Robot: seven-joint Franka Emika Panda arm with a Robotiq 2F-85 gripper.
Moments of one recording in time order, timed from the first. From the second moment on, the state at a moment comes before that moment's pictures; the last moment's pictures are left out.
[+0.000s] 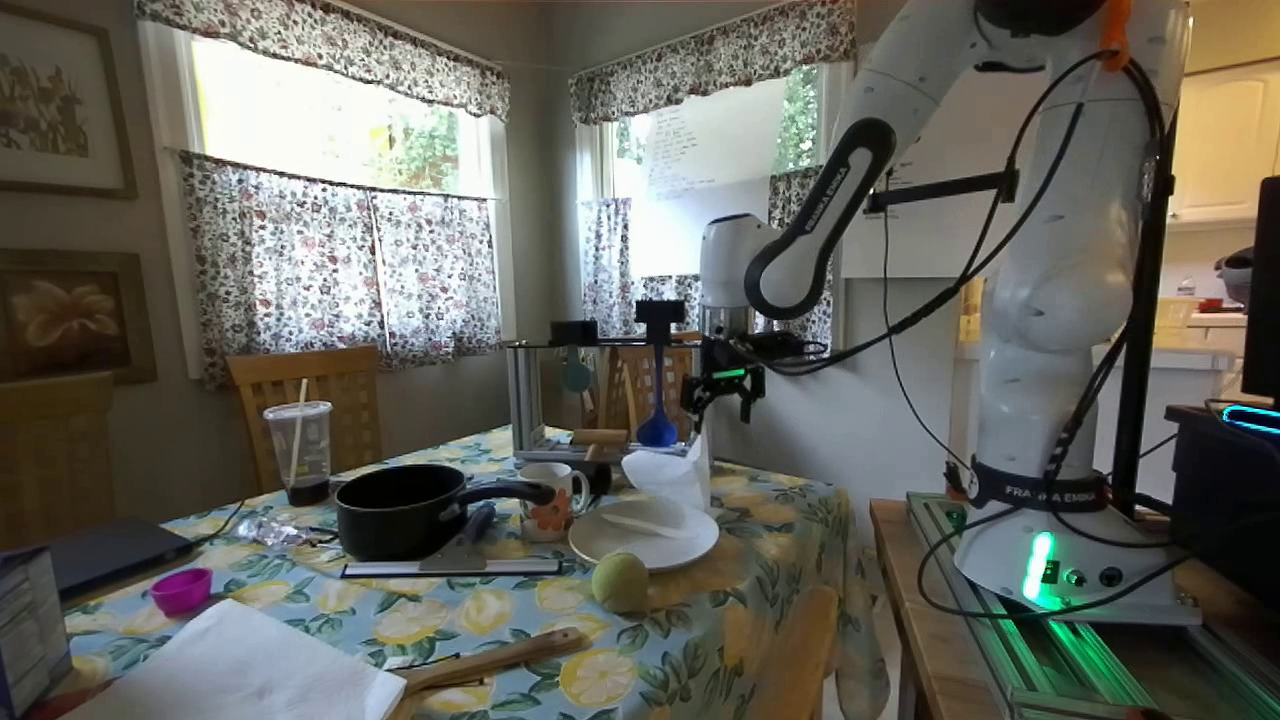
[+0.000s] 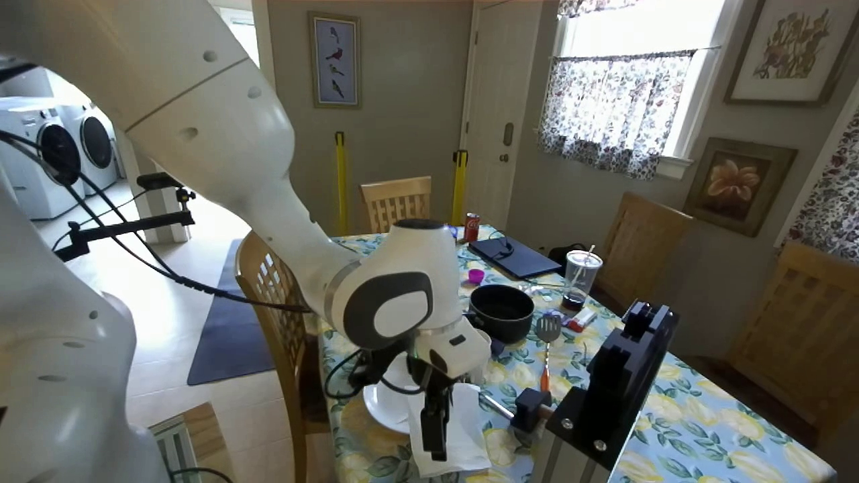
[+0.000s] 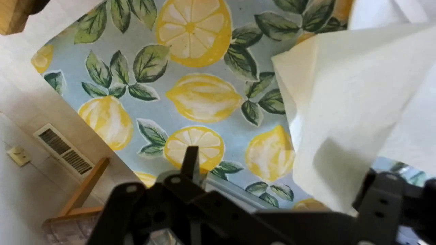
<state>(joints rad) -0.19 -0.19 -0.18 -2.74 -0.41 2.67 0.87</state>
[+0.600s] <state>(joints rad) -0.17 -0.36 -0.02 -2.74 -0.30 2.62 0.75</state>
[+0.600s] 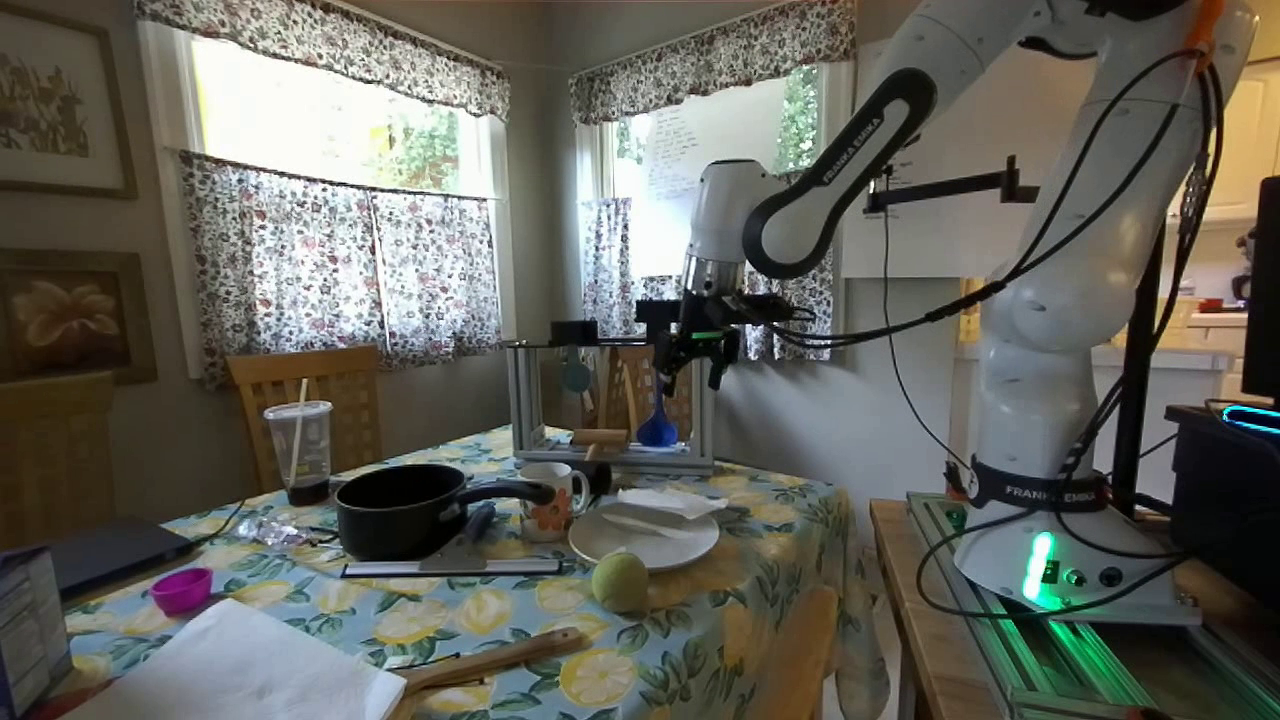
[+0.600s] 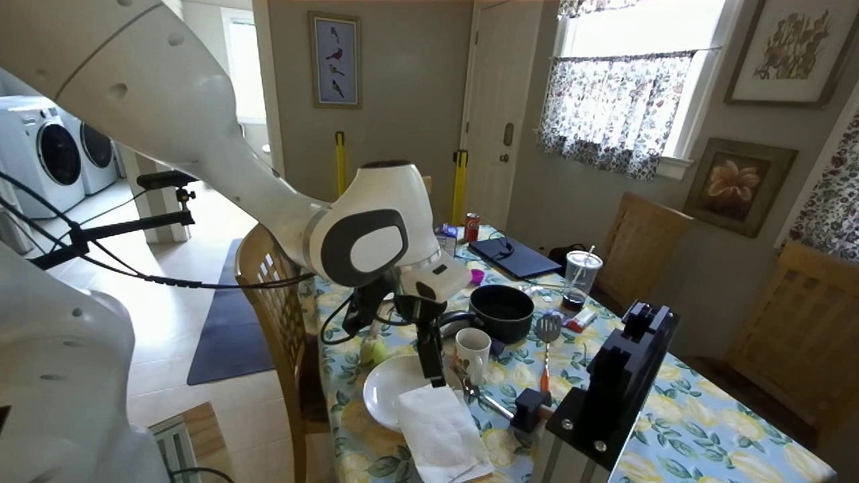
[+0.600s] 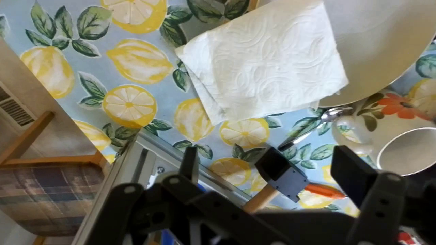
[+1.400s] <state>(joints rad) -0.07 -0.59 0.05 -2.74 -0.04 2.41 0.53</state>
